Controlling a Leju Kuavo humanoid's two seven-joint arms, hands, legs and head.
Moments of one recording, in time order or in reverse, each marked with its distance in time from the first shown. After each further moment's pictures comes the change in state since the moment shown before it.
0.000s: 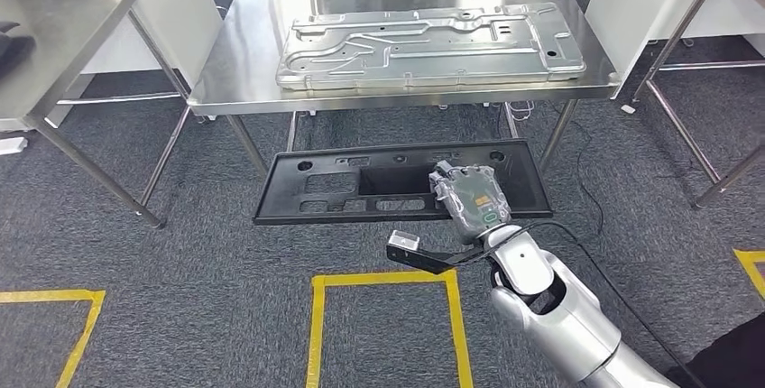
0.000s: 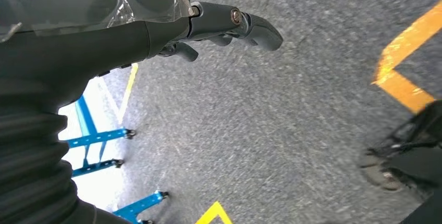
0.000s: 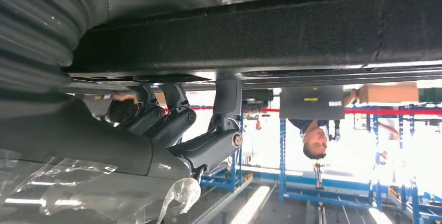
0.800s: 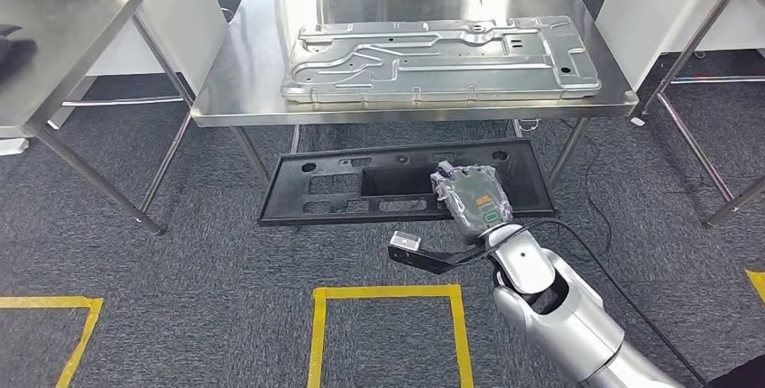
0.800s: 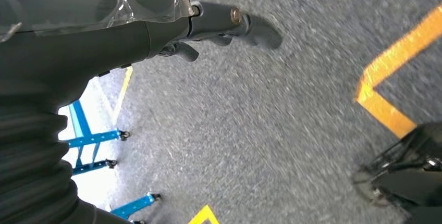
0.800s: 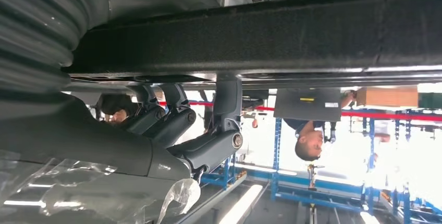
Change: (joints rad) left arm 0.008 -0.006 0.000 0.000 0.000 0.012 -0.005; right arm -0.010 -0.013 0.012 -0.011 0.017 0.038 0.004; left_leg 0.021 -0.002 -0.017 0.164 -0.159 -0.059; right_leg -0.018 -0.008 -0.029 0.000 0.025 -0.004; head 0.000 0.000
